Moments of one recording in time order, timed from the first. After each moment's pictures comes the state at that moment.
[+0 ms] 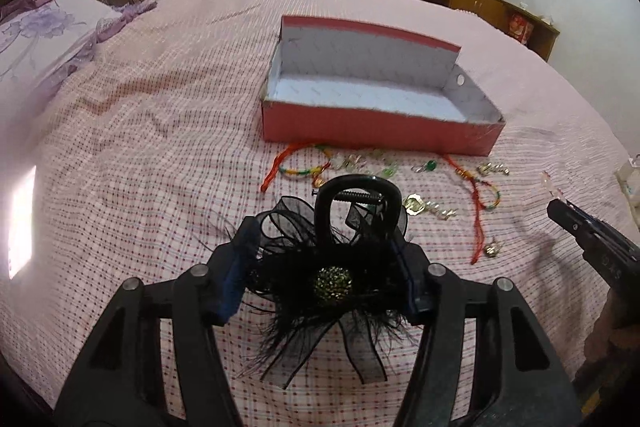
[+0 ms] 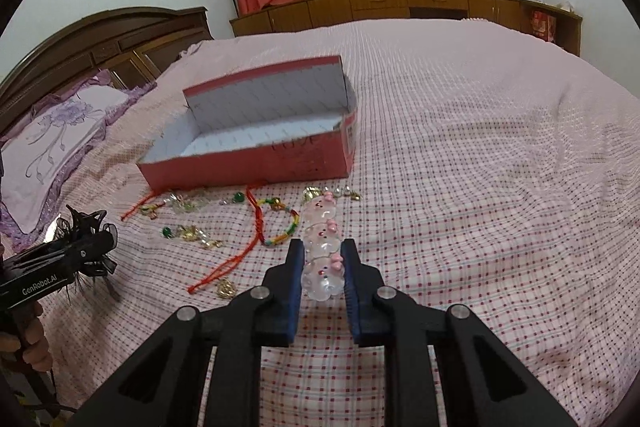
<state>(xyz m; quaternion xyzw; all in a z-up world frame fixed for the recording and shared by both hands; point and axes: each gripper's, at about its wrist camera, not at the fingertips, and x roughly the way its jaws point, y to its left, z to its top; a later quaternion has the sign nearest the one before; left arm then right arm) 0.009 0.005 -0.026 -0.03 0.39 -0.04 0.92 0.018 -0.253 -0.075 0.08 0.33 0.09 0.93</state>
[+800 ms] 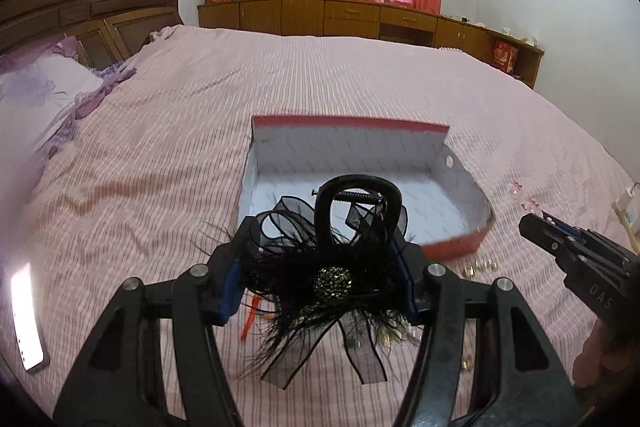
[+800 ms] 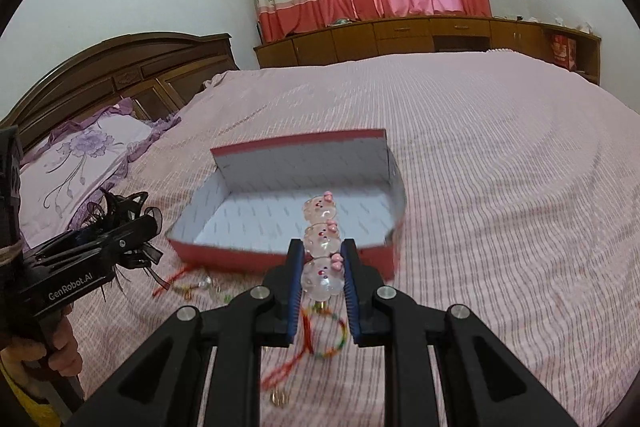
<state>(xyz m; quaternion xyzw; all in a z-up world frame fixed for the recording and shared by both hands) 0.080 -0.015 0.025 -0.01 0.31 -0.06 0.95 0.087 -0.228 -0.025 0.08 0.29 0.13 0.95</state>
